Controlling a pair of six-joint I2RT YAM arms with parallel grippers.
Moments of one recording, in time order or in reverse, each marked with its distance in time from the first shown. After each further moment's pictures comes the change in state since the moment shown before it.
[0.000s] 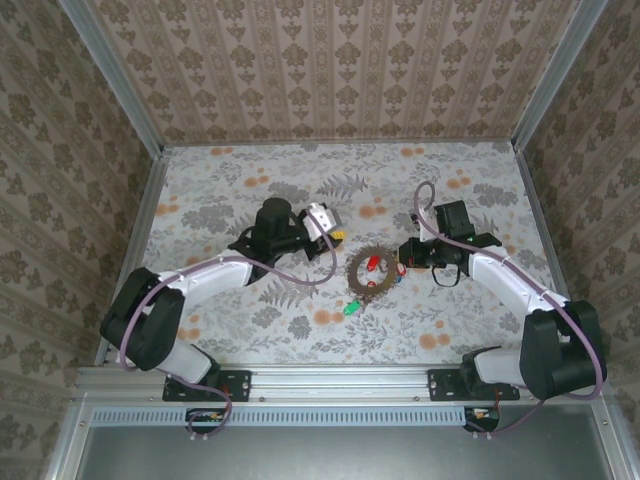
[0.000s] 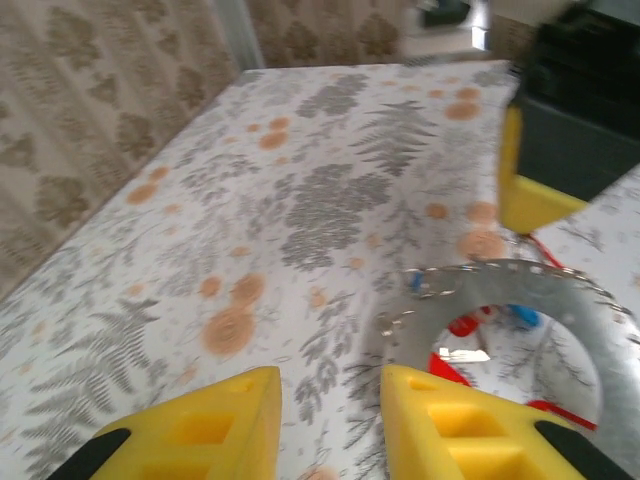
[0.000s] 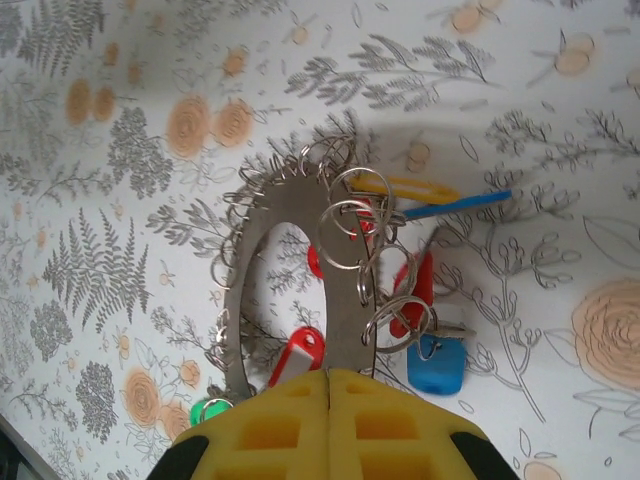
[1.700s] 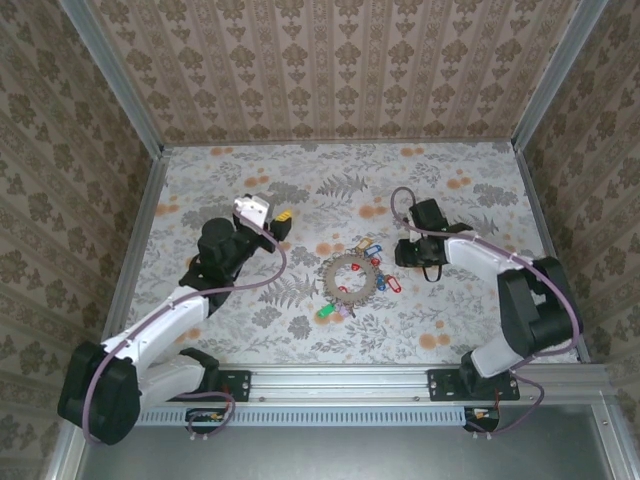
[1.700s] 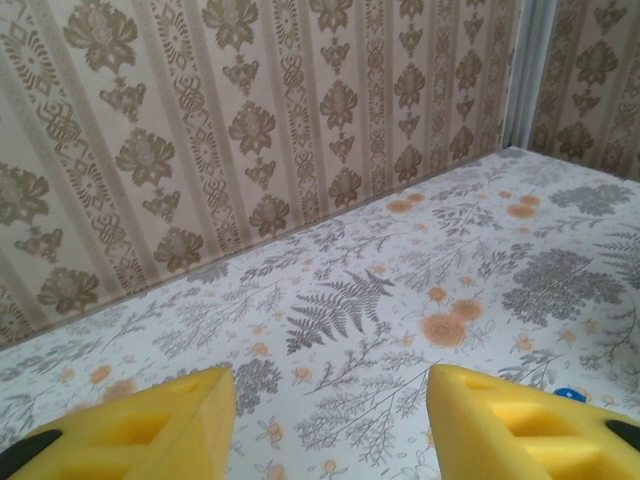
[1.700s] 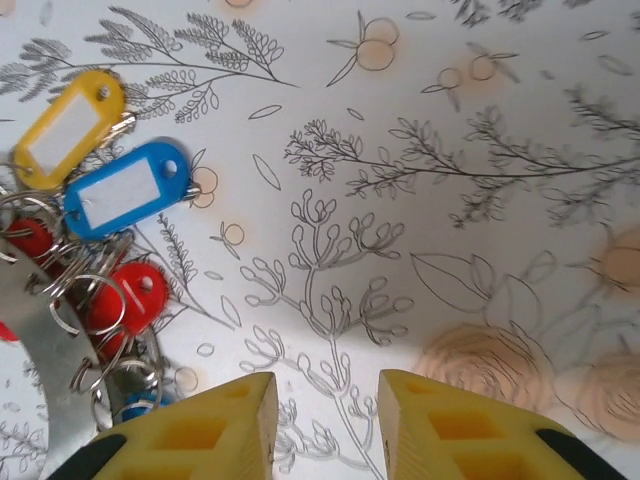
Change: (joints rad) left arm 0.162 -0.423 -0.246 0.050 -0.334 -0.274; right arm 0.093 0.196 0.063 0.018 0.396 0.018
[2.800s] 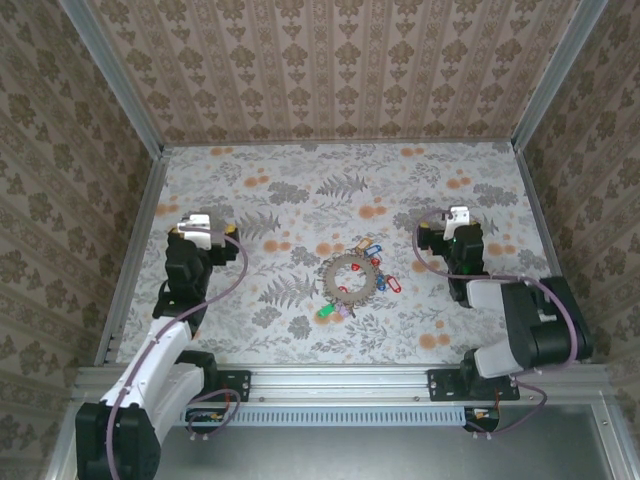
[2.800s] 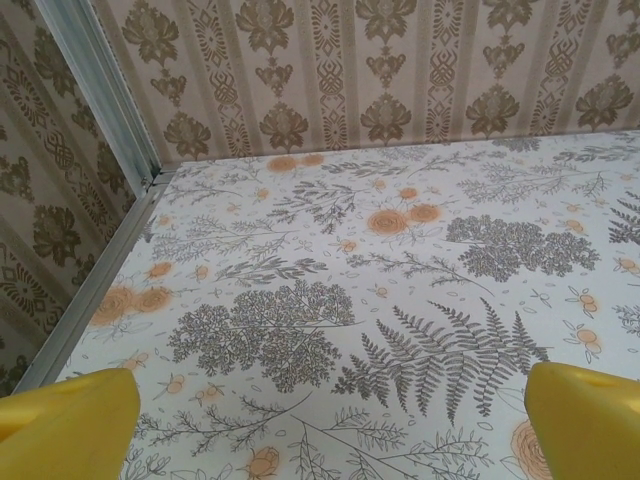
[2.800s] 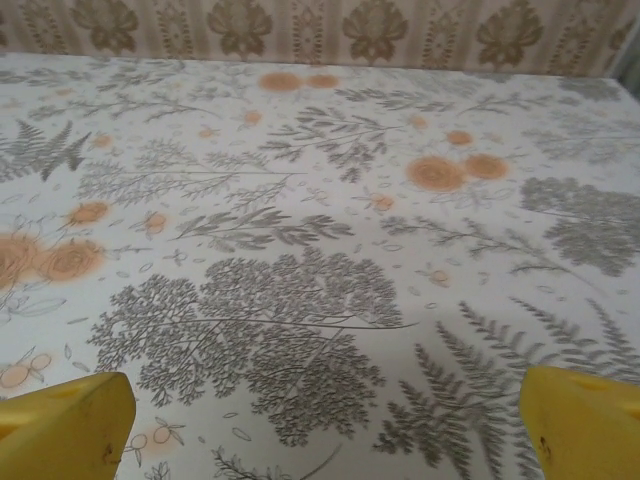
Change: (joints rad) left arm 0.334 -0.255 -0.188 -0.212 -0.268 -0.051; right arm -0.214 -0.009 -0.496 1.238 0.167 -0.298
